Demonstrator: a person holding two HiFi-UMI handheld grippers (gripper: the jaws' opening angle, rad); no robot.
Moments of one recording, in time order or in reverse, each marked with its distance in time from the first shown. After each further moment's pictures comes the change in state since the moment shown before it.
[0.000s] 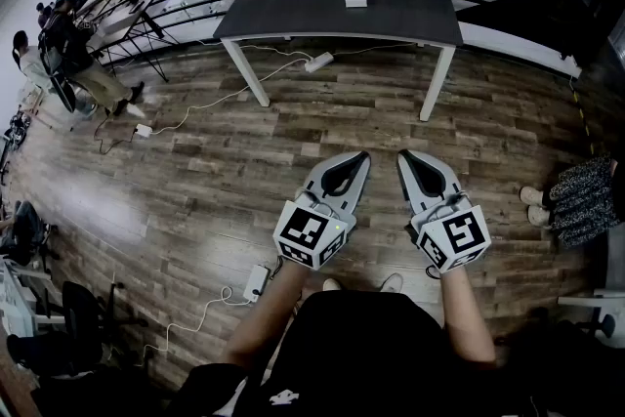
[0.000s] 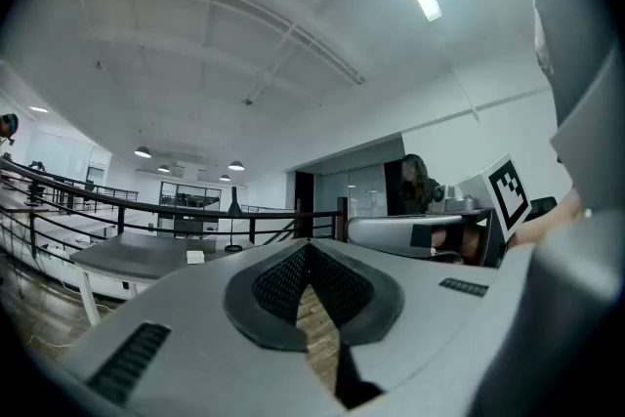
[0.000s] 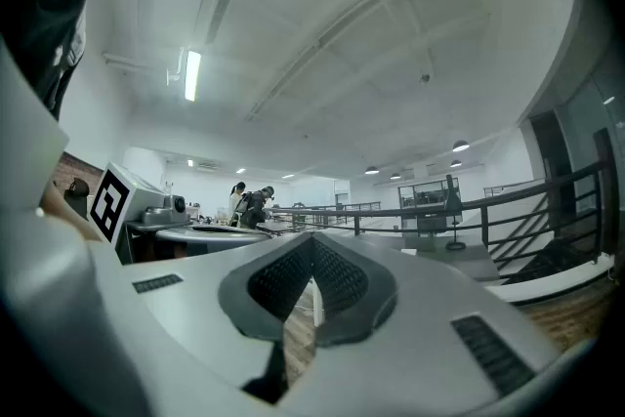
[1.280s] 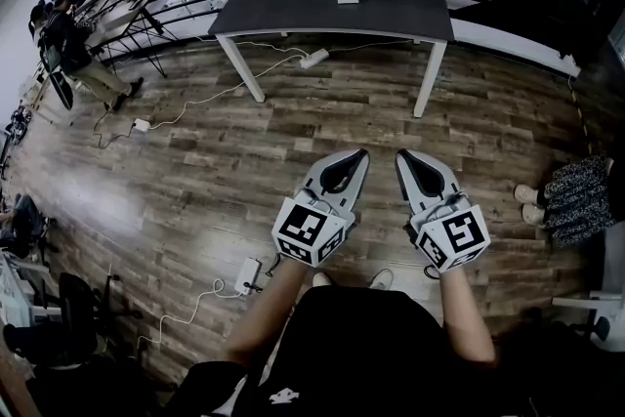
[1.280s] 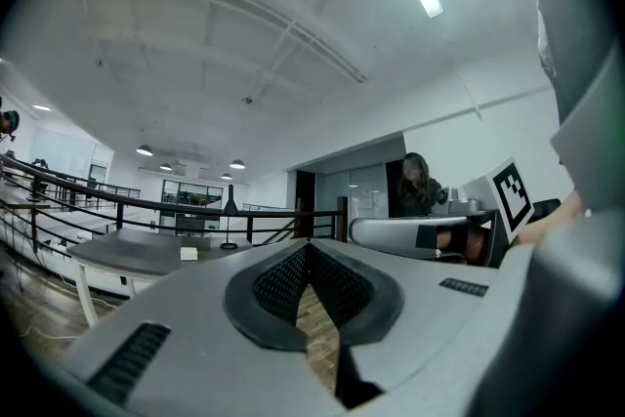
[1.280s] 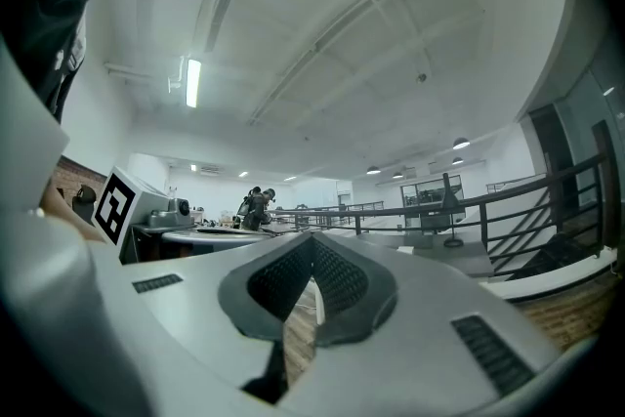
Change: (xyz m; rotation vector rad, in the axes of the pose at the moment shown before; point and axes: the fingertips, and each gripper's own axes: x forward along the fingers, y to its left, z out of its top) left arm 0.019 -0.045 -0.004 -0.014 0.005 0.011; right arm -0.045 -0.022 -0.002 0.024 -0.008 0.018
